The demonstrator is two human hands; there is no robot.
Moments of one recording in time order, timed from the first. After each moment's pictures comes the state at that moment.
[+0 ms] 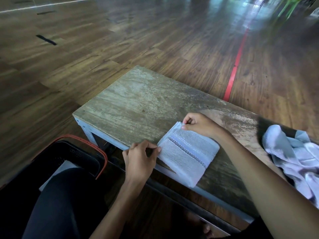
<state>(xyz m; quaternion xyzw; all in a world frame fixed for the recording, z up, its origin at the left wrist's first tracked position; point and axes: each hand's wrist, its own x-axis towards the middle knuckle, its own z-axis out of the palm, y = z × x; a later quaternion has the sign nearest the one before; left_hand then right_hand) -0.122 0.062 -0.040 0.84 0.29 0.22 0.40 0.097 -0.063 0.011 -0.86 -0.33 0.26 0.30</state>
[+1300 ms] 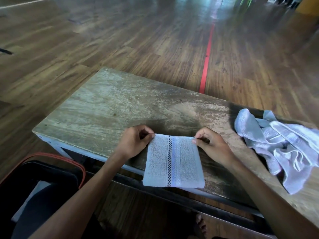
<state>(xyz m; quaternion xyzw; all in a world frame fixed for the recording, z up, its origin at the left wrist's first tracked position) -0.040 0.078 -0.027 0.87 0.08 0.08 0.48 0.042 -0.186 0.000 -0.86 -0.21 0.14 0.43</state>
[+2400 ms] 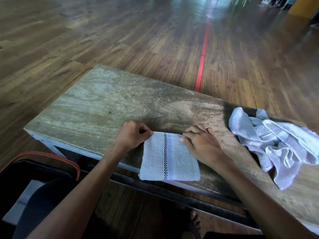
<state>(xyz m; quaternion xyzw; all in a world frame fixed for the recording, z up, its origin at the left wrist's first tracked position) -0.020 0.084 -0.032 0.92 0.10 0.03 0.39 0.030 -0.161 0.015 -0.95 -0.32 0.04 0.00</state>
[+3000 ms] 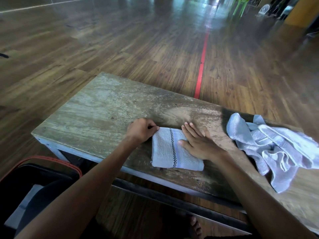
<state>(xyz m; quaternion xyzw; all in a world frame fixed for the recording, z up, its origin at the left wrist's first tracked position) 0.014 0.068 -0.016 0.94 0.12 0.03 0.32 0.063 -0.166 -0.001 -0.93 -0.31 0.19 -0.03</state>
